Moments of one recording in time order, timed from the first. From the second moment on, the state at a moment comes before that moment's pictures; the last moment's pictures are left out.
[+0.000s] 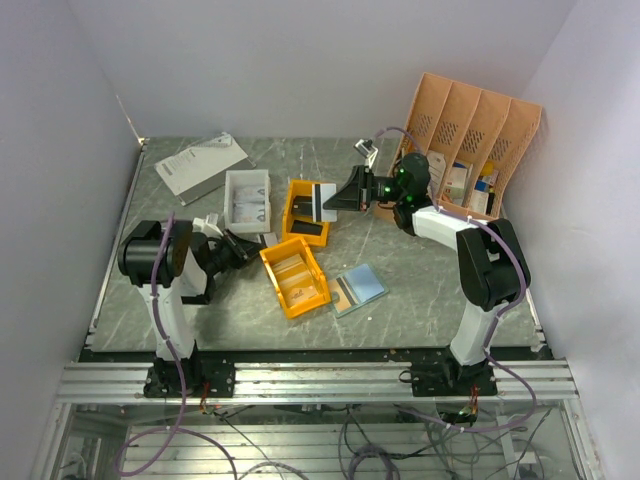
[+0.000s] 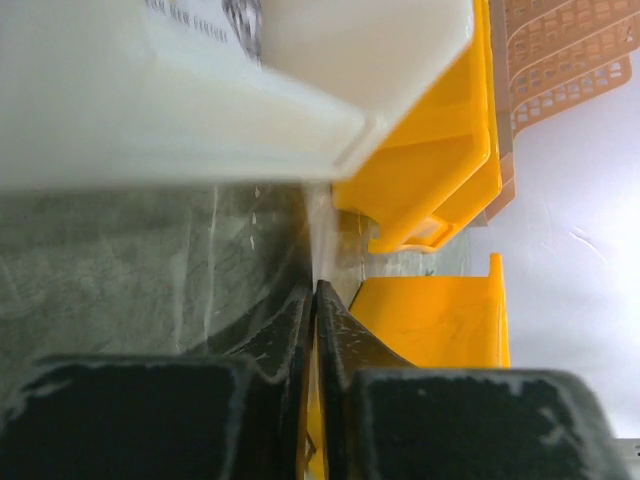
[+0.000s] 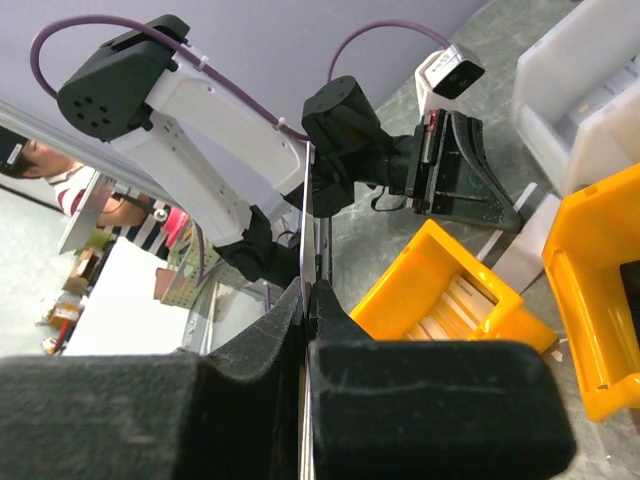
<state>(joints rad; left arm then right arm) -0.04 2.02 0.39 1.33 0.66 -0.94 0.34 1.86 1.13 0.83 -1.22 0.95</state>
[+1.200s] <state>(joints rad) 0.07 1.70 0.78 0.64 0.45 -0.66 0.31 1.79 1.12 0.80 -1.22 0.91</state>
